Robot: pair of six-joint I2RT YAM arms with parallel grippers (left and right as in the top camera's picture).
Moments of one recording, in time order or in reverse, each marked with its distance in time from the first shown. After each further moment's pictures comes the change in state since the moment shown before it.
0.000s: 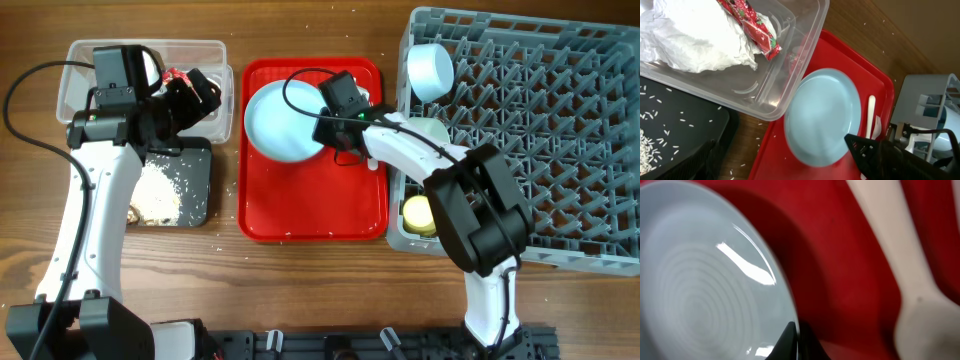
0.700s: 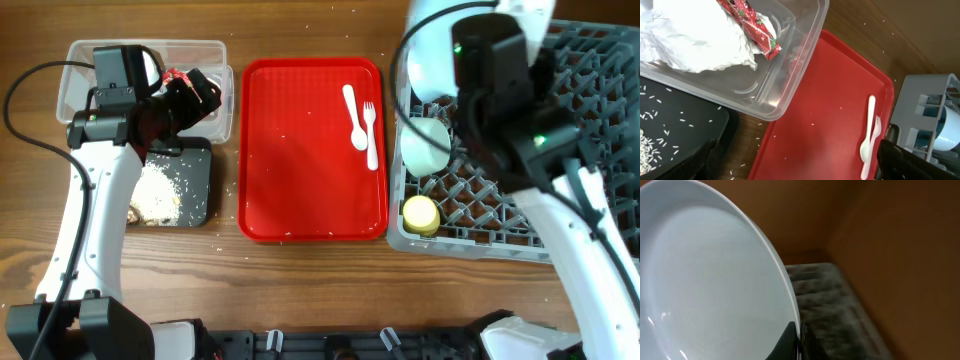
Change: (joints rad) left arm 0.000 0.000 0.000 0.000 0.000 0.000; right arm -0.165 -0.711 0.152 -0.403 0.981 -0.671
